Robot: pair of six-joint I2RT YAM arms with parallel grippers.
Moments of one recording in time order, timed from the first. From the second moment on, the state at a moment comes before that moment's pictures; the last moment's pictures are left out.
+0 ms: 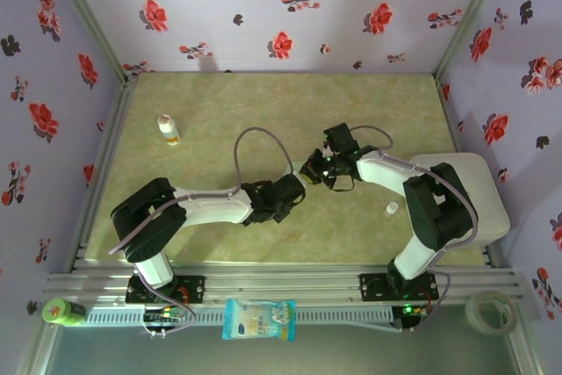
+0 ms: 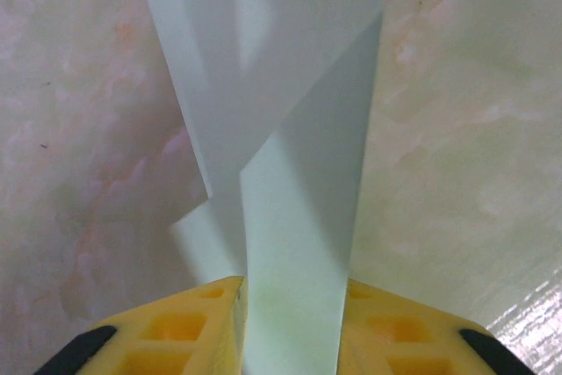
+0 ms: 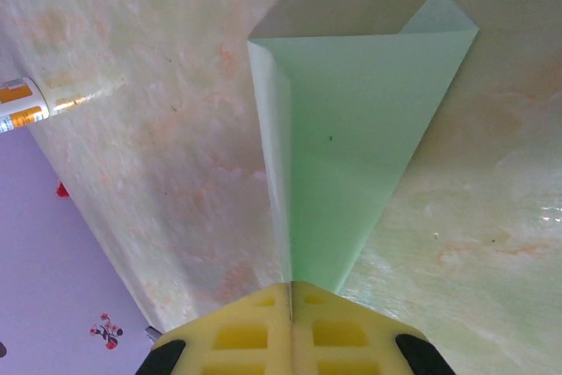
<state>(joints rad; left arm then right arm) -1.09 1.72 0.95 -0.28 -0.41 -0.09 0.49 1.65 0.92 -0.25 -0.52 1.11</state>
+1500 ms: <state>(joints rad) -1.05 1.73 0.93 -0.24 -0.28 -0.15 0.47 1.60 0.90 -0.28 -0.47 1.07</state>
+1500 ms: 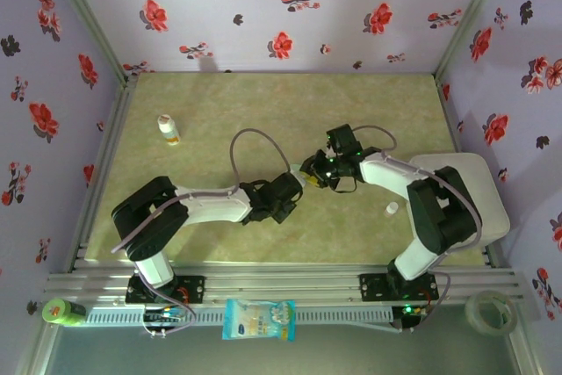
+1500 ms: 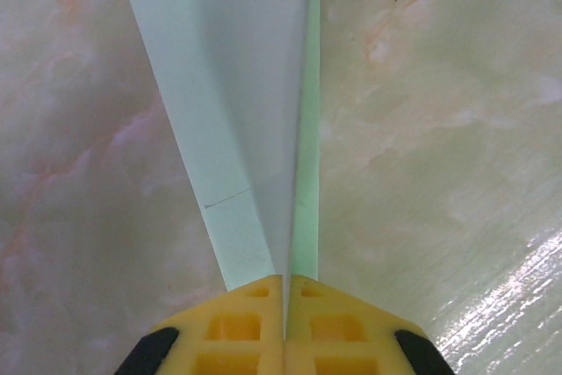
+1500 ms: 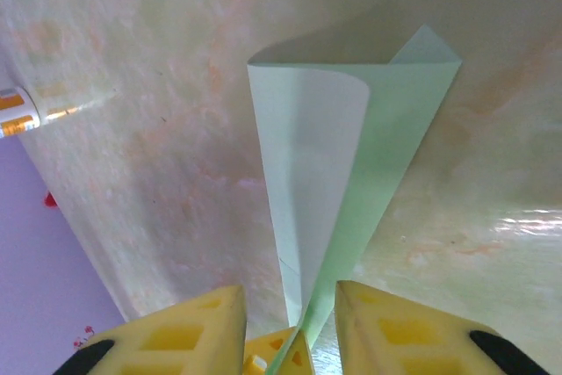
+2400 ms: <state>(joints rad) -0.88 1.83 0.97 -0.14 0.25 -0.34 0.38 1.43 0.72 -0.27 -0.43 1.01</state>
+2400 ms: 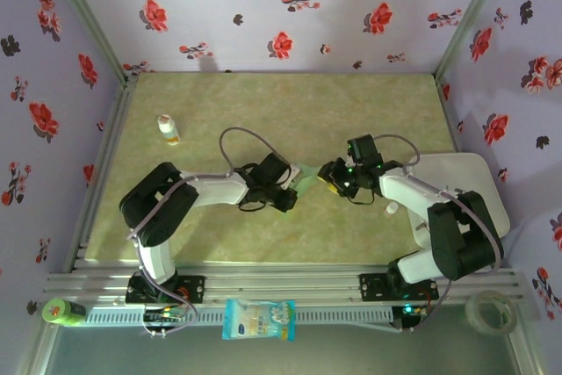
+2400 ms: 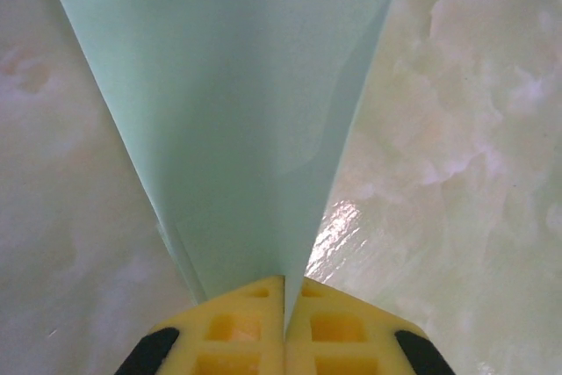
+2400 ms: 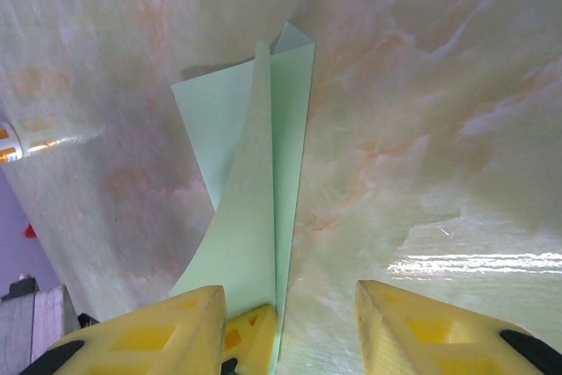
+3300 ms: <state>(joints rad) -0.88 1.83 0.98 -0.12 0.30 -0.42 0.43 1.58 0.68 -0.13 -0.50 1.01</state>
